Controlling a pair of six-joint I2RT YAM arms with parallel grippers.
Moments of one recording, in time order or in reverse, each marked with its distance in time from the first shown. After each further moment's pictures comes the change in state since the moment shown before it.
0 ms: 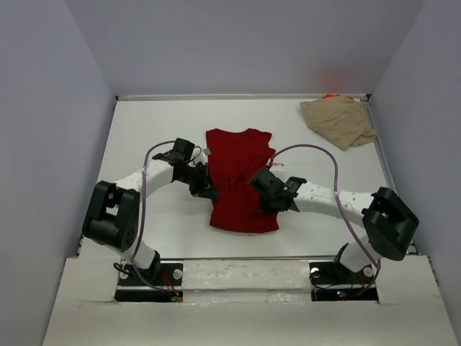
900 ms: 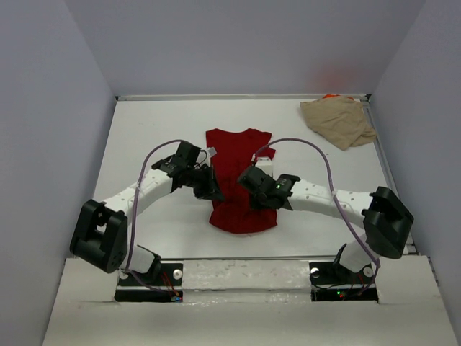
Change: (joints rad) left arm -0.112 -0.164 -0.042 0.034 -0.086 -0.066; right arm 0.080 0.029 0.089 -0.014 0.039 -0.099
